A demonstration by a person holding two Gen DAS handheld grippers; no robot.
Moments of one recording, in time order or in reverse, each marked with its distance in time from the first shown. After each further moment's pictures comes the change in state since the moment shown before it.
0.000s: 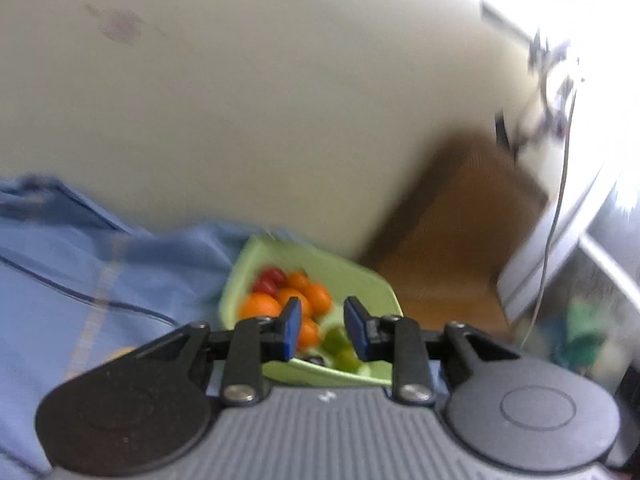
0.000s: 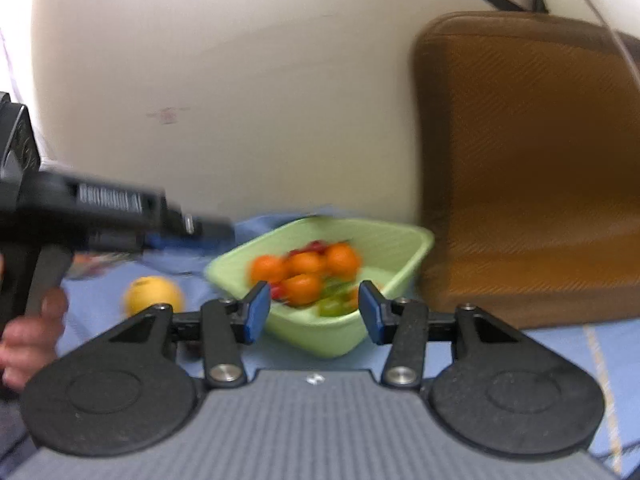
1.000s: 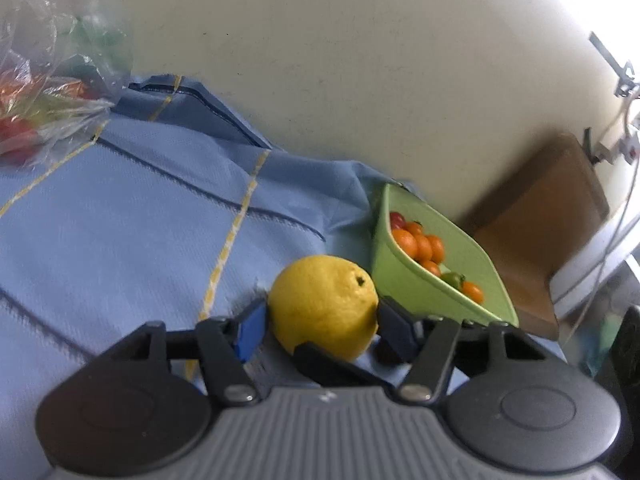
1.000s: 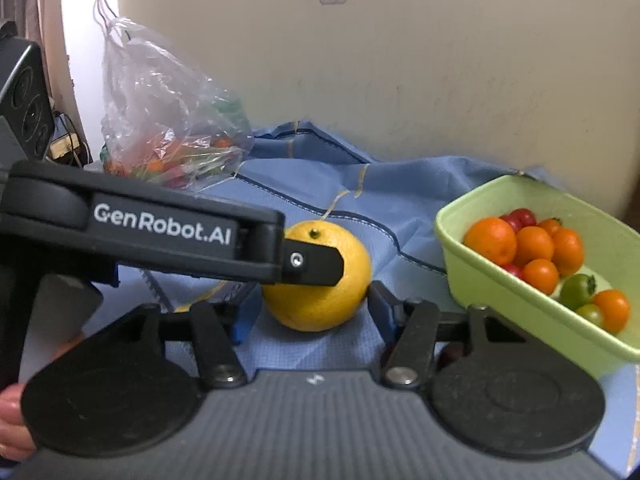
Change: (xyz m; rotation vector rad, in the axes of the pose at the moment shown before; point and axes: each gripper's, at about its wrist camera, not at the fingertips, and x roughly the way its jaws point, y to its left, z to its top) left arm -0.018 0.085 -0.055 -0.170 0.101 0.106; right arm 0.103 0.123 -0.019 -0.225 0.204 0.160
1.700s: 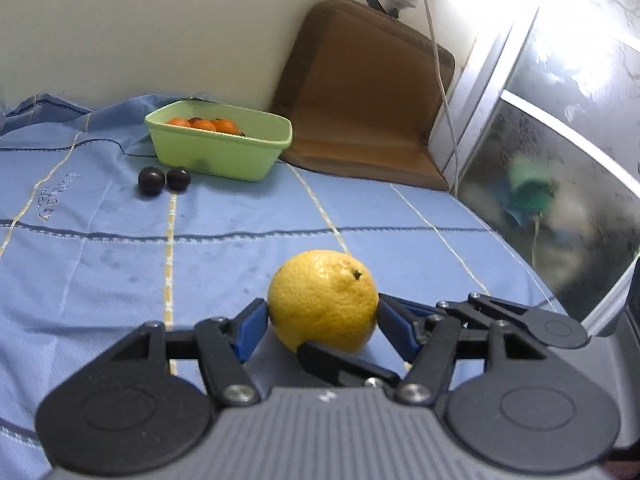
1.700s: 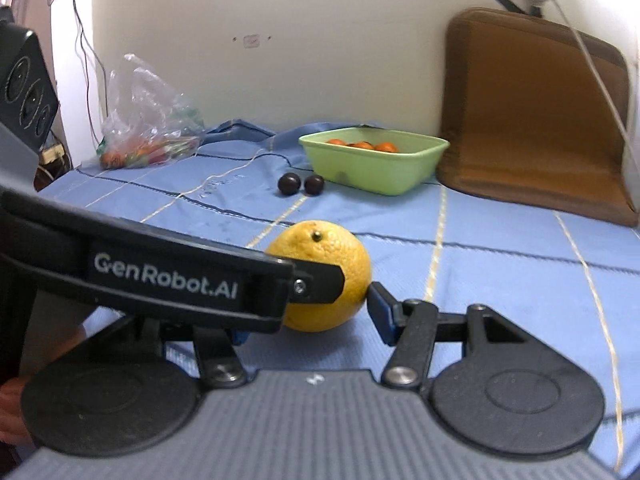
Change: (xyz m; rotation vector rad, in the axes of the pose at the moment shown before) left arm -0.055 -0.154 -0.167 0.370 0.074 -0.114; right arm -0.197 0.018 -0.132 0.122 -0.083 -0.220
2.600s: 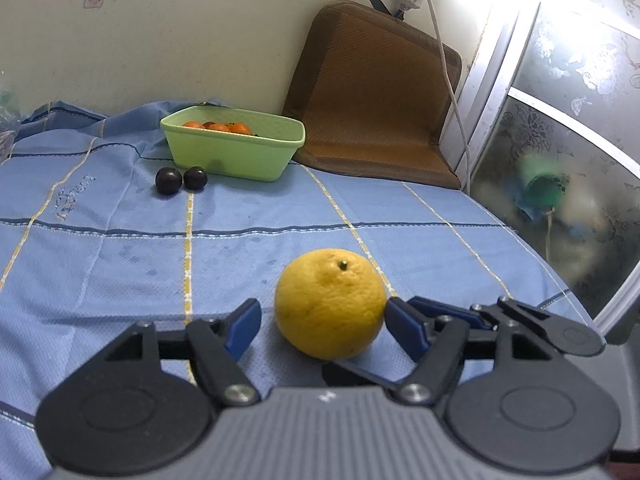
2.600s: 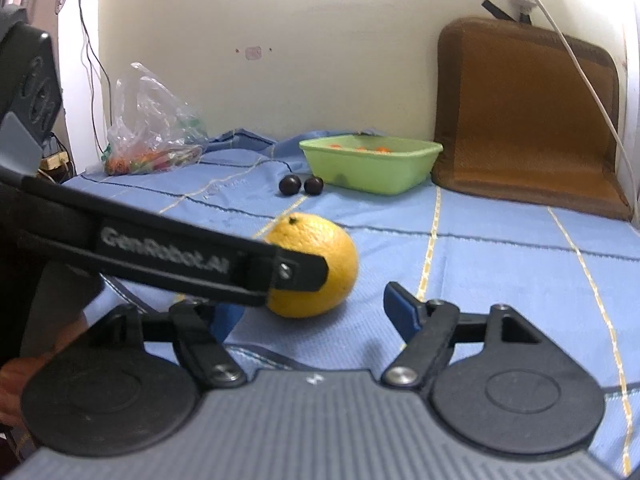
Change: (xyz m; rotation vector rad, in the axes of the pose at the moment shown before) left arm -0.007 0.001 -0.011 0.020 -0.030 0.046; right arm -0.008 -0.001 -0.019 0.002 -0.050 -0.001
